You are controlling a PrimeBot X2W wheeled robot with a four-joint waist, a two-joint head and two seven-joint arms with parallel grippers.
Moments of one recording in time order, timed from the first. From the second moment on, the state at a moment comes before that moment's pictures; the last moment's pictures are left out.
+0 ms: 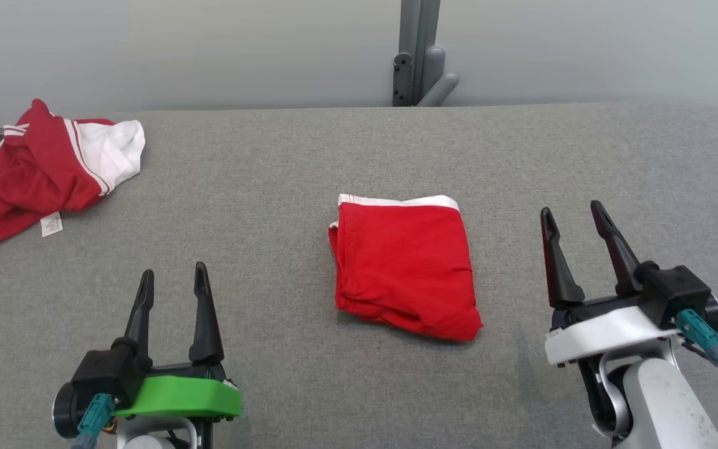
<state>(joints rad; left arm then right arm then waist) -0.05 0.05 -0.14 0.08 -0.31 0.05 -0.26 -0.20 -0.05 0.07 0.17 0.16 0.13 -0.26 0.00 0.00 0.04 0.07</state>
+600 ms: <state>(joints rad) 0.04 0.05 -0.10 0.09 -0.26 0.04 -0.26 -0.01 -0.05 0.04 0.03 0.23 0.13 -0.25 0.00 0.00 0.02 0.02</state>
